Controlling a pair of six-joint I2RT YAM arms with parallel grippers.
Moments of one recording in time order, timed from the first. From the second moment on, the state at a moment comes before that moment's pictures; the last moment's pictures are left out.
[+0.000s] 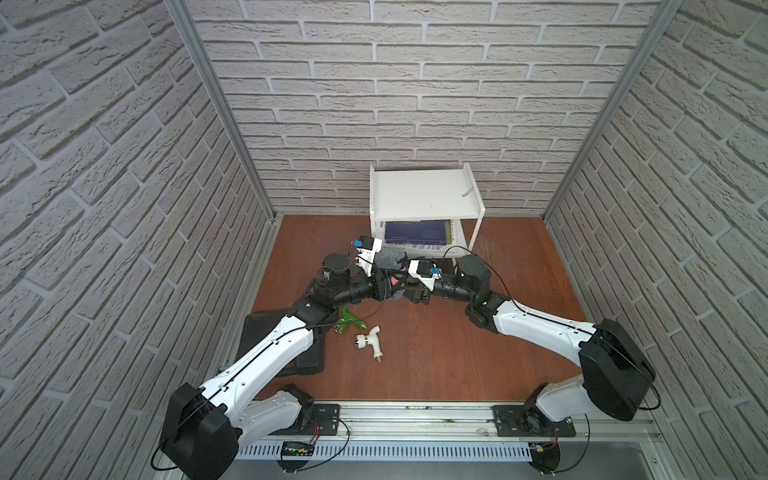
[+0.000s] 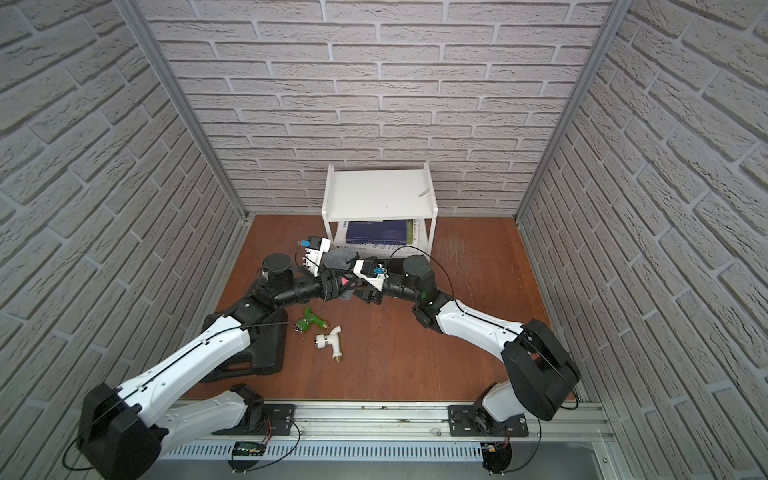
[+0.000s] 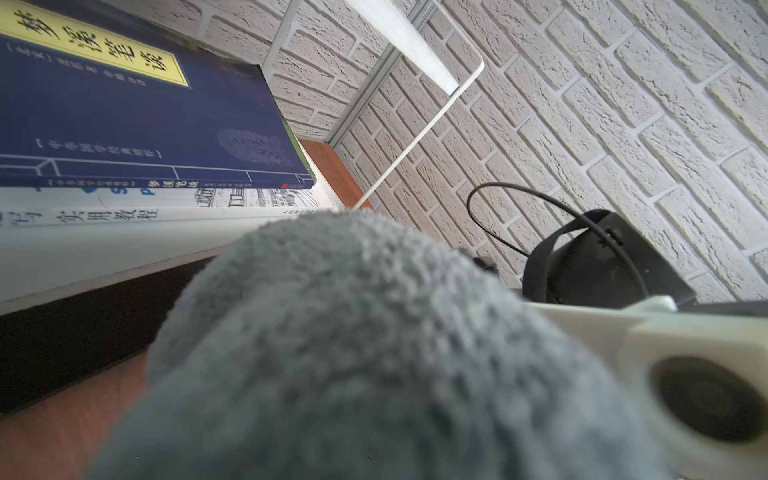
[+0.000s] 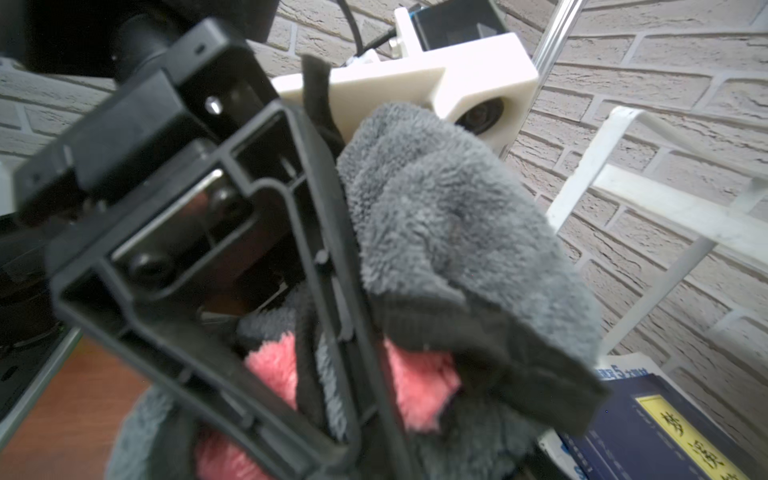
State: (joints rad) left arm -0.44 1.09 0.79 0.05 0.54 -0.60; right arm 0.64 1.48 0.87 0.56 -0.56 -0.31
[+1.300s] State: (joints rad) left arm -0.20 1.33 1.01 0.05 0.42 -0.28; right arm 0.78 1.72 1.31 -0.28 0.39 -0.41
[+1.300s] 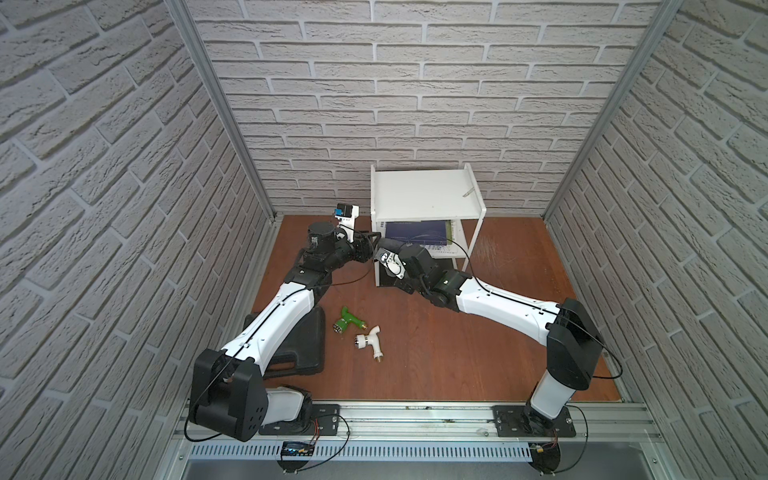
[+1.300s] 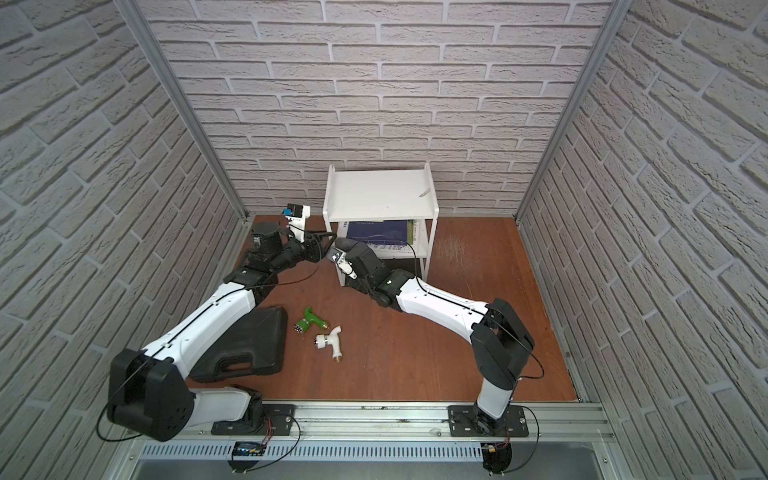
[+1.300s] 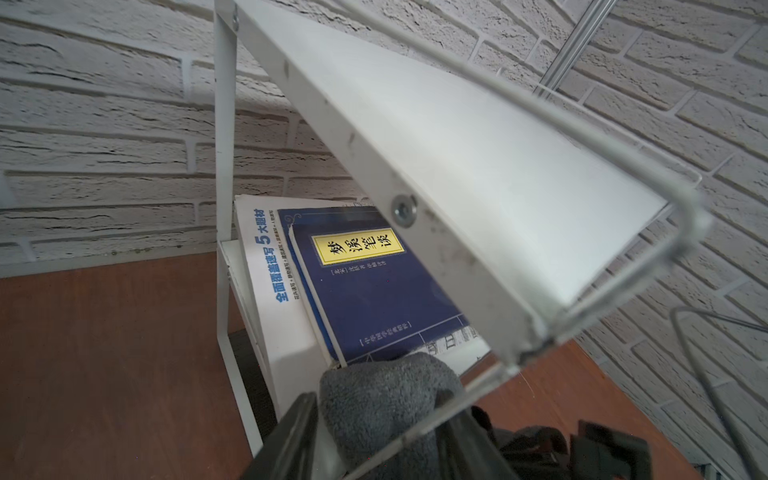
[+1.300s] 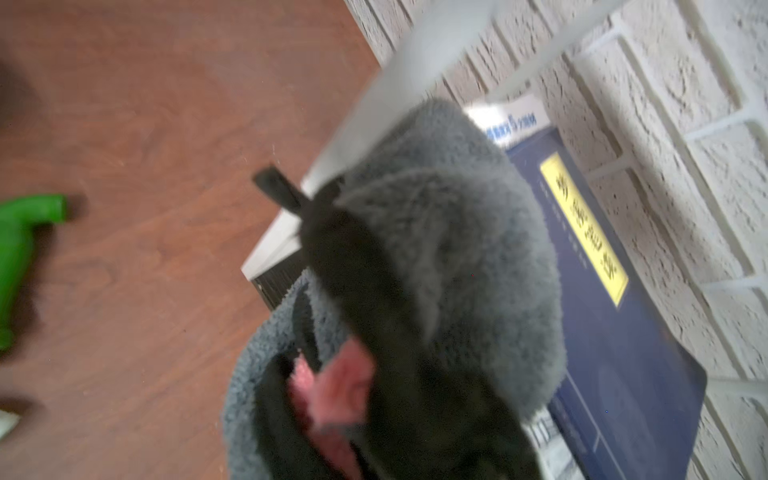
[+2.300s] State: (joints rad) left arm -0.18 1.39 1.09 0.02 0.55 -0.24; right arm 0.52 1.29 1.15 -0.35 0.31 -0.25
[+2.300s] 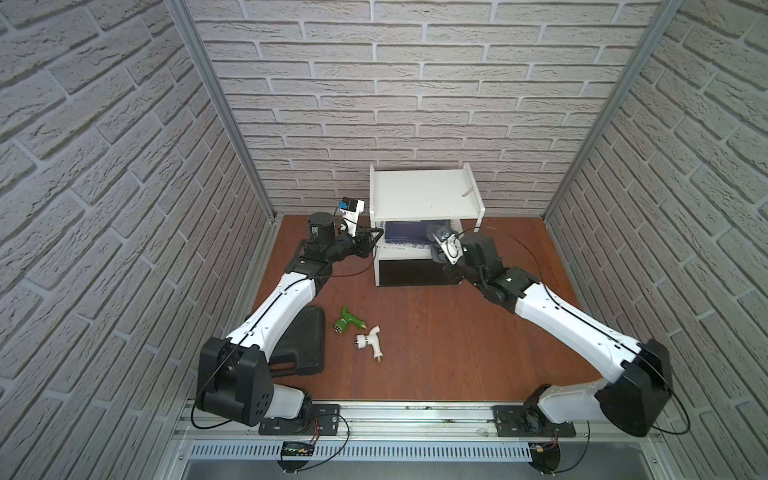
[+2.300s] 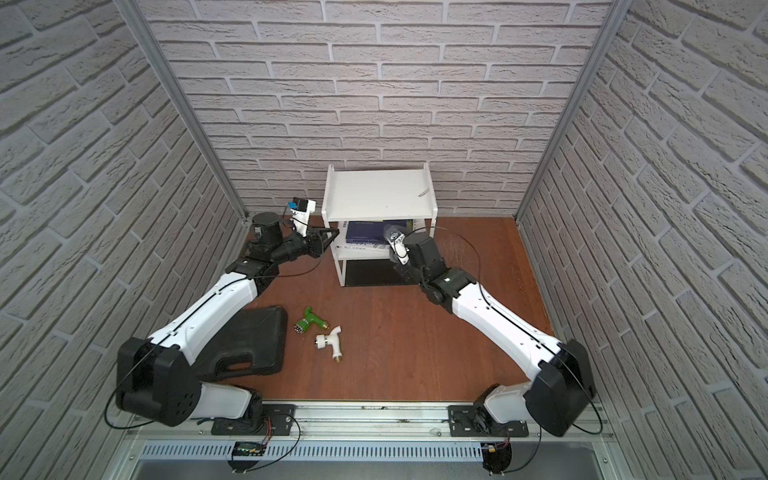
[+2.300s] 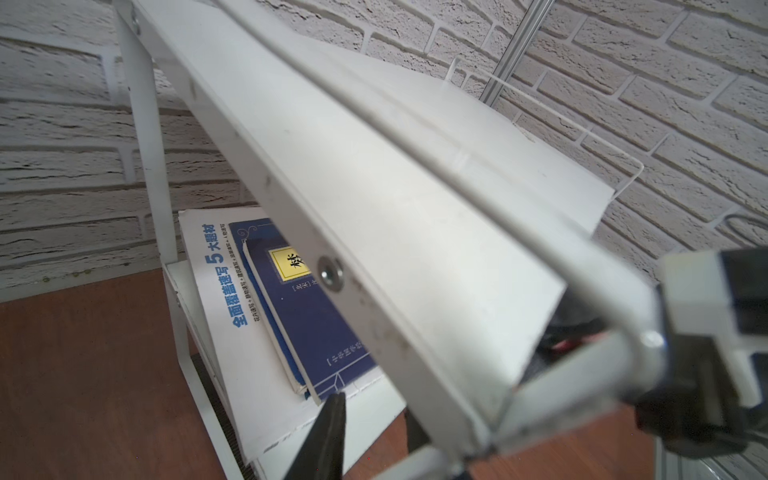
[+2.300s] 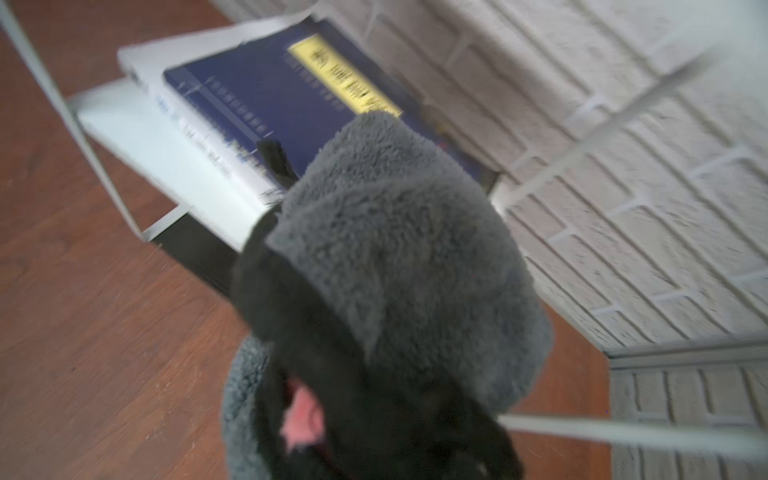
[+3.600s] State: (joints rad) left arm -0.06 1.40 1.13 -0.06 0.66 0.11; right arm 0.11 1.08 0.88 -0.19 -0.41 0.00
